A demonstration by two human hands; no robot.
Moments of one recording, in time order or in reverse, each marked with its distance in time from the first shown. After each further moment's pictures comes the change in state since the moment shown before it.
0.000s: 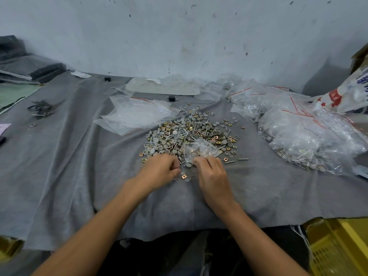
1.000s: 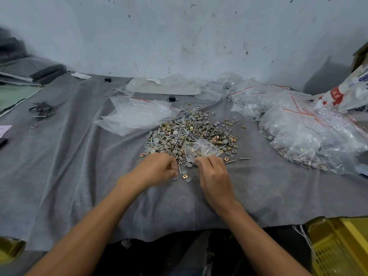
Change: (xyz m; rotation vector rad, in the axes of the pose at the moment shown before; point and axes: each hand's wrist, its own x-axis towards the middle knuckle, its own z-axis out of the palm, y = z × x) left_hand -0.003 0.002 -0.022 0.045 -0.128 -0.012; right_hand 0.001 0.000 -0.001 0.020 0.044 0.010
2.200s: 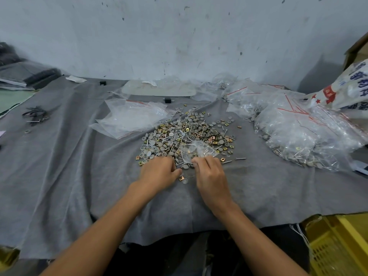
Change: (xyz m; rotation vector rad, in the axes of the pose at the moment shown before) left_hand 0.014 0.011 0.031 0.106 0.169 -0.112; right_hand 0.000 0.003 0.004 -0.007 0.022 0.008
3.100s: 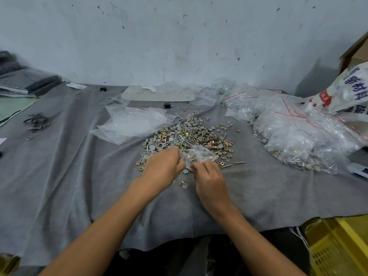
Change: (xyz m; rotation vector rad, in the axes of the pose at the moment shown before) left_hand 0.005 0.013 -0.025 -0.085 0.162 0.122; right_hand 0.001 -0.002 0.000 -0.005 -0.034 0.007
